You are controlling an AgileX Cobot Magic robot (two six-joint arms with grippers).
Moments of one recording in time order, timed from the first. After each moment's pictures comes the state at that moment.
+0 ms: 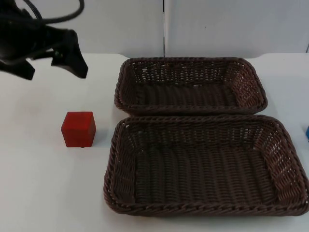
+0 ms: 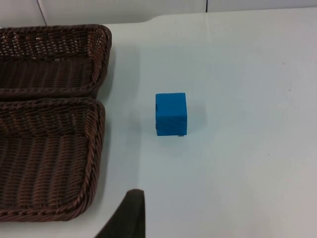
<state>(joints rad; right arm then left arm) 0.03 -0.01 -0.52 -0.02 1.09 0.04 -0.10 1.73 -1.10 -0.51 0.58 0.47</state>
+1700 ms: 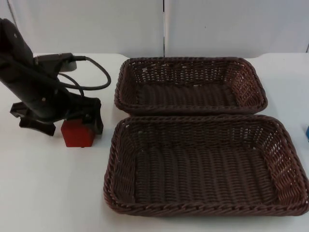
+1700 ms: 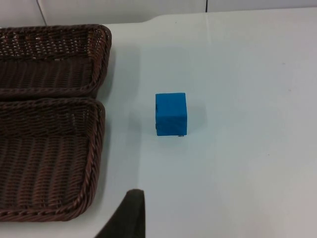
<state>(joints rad) 0.03 -0.01 -0.52 -0.02 1.09 0.04 -0.14 2.13 -1.17 -0.49 0.40 0.39</state>
